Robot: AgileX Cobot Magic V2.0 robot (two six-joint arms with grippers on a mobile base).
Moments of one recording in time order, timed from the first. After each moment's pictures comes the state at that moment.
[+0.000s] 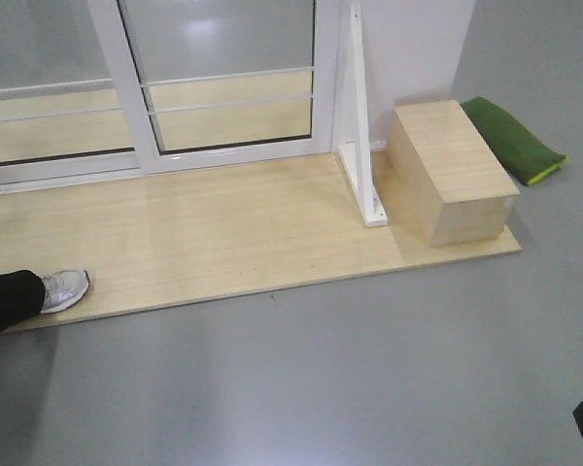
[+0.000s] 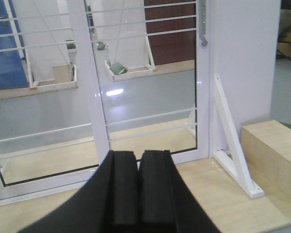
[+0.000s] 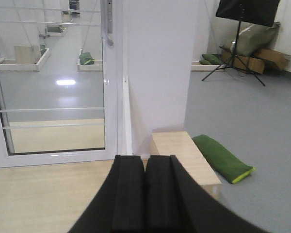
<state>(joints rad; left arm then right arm) -0.05 0.01 0.03 0.00 0.10 0.07 -0.03 -0.01 0.03 -0.05 0.14 -0.02</state>
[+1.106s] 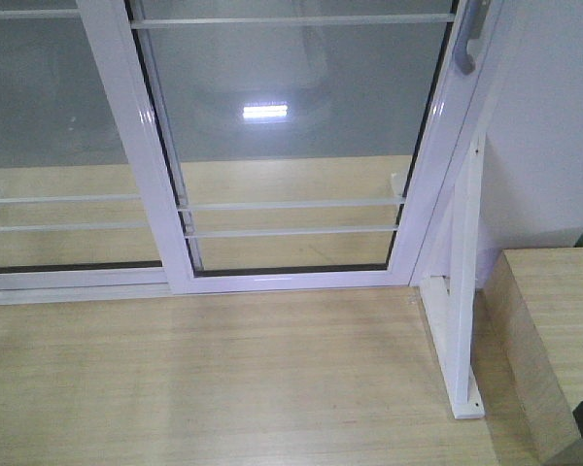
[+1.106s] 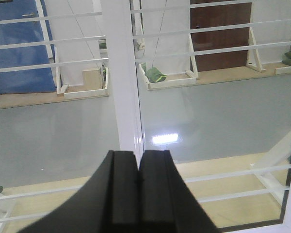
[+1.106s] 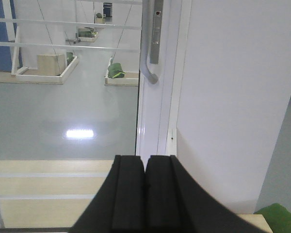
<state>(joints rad) -0.05 0.01 0.03 0.00 0.10 0.07 -0.03 -0.01 0.03 -0.05 0.14 -0.02</state>
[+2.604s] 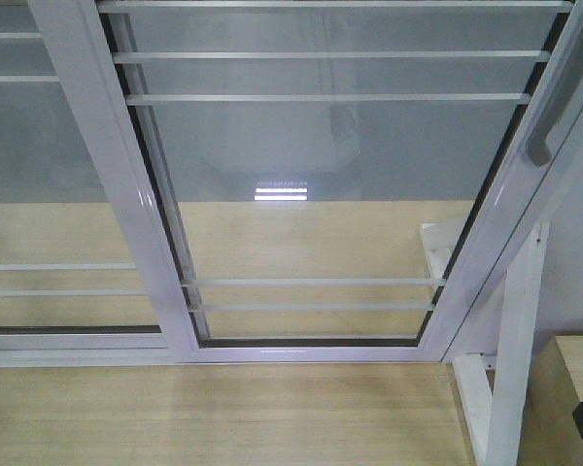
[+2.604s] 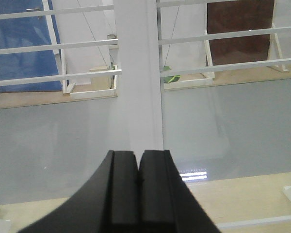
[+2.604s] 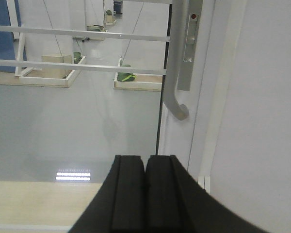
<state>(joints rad) -0.05 0.02 0.03 0.00 0.11 0.07 -0.03 -0.01 0.03 -0.05 0.15 -0.02</state>
